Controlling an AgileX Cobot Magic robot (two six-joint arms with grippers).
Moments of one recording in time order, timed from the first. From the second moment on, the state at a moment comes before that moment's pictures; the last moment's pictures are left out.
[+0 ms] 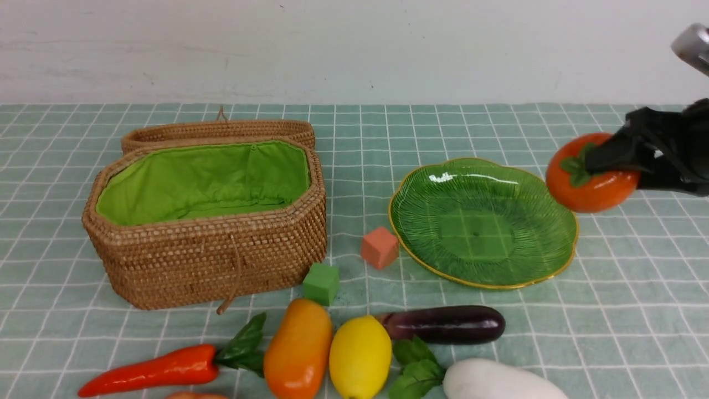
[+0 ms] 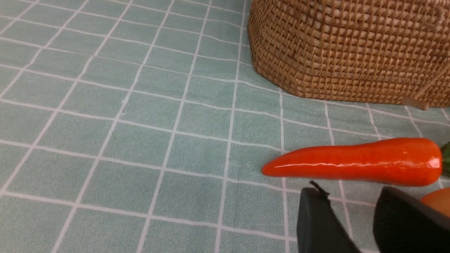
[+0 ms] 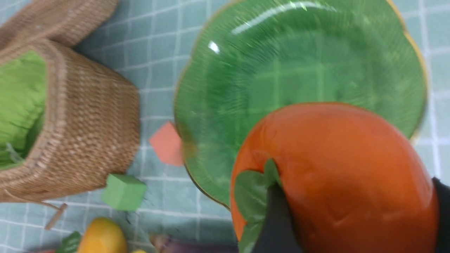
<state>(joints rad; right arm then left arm) -0.12 1.55 -1.26 0.77 0.82 -0.42 0.02 -0.01 0.03 0.02 0.39 -0.23</state>
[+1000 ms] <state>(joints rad) 0.01 2.07 -1.68 0.80 0.77 -0.37 0.02 -0.01 0.03 0.02 0.39 -0.23</state>
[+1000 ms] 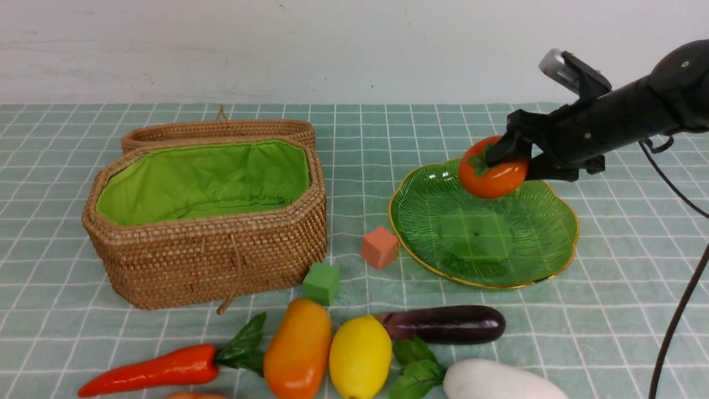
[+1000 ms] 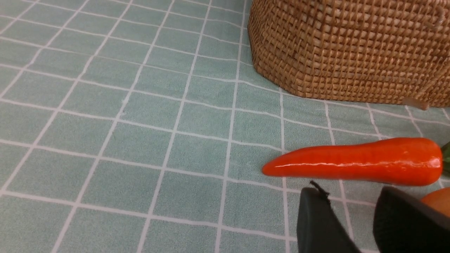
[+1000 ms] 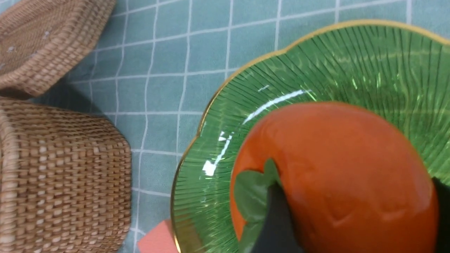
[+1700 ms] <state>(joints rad) 0.01 2.16 -1.68 0.81 0.76 -0.41 0.02 -0.01 0.03 0.02 0.39 -0.23</state>
